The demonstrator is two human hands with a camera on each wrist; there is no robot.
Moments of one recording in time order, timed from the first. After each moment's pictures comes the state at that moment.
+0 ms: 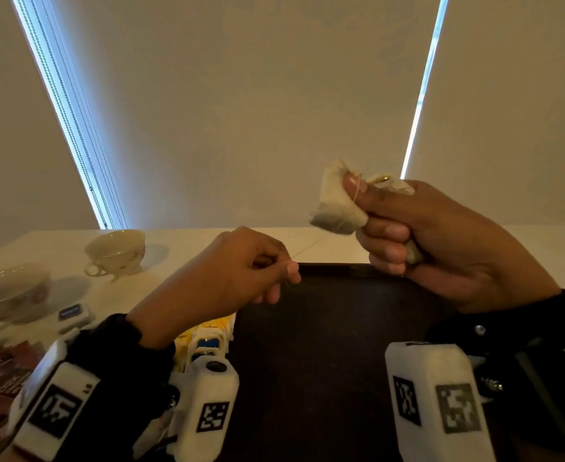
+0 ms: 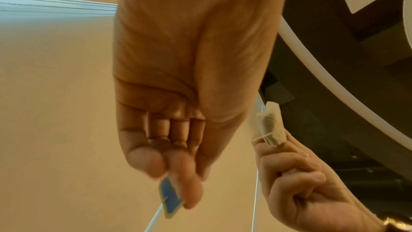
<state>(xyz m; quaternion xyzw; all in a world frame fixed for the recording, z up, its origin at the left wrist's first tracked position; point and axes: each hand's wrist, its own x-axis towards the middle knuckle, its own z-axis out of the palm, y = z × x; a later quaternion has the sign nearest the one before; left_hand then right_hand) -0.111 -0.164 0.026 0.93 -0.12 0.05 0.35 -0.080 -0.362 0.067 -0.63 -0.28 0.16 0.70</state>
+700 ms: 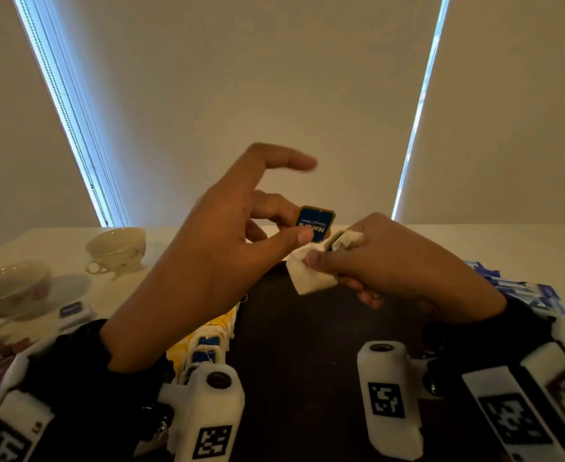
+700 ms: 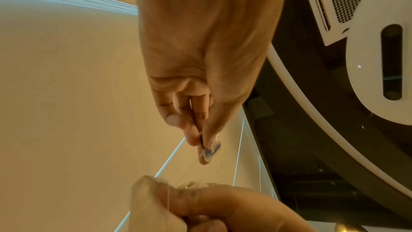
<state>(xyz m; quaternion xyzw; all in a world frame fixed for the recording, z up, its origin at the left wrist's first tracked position) -0.139 -0.178 0.052 0.84 -0.21 0.26 0.43 -0.077 -0.342 0.047 -0.88 -0.22 0.11 0.41</state>
